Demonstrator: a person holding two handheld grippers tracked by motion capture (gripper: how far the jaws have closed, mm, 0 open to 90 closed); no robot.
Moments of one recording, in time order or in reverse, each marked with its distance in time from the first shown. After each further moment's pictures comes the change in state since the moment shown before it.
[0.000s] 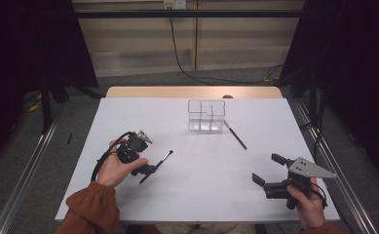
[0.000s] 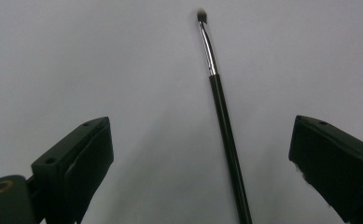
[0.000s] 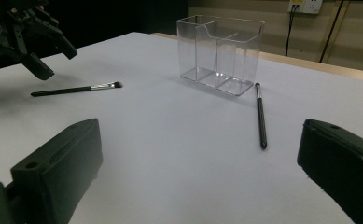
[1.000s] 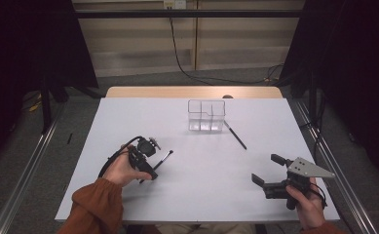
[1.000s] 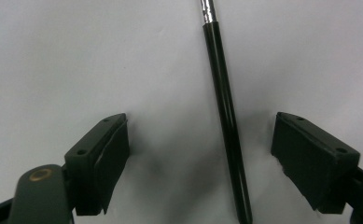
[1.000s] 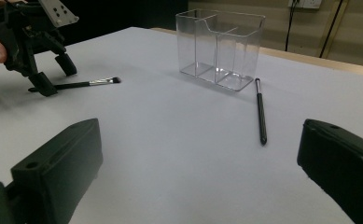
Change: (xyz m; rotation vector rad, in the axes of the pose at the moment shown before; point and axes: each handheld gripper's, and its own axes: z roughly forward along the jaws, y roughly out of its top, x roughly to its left) left arm -0.005 0.009 0.031 0.266 -0.021 0.015; right arm 0.000 -0.001 0.001 0.017 -0.004 -0.001
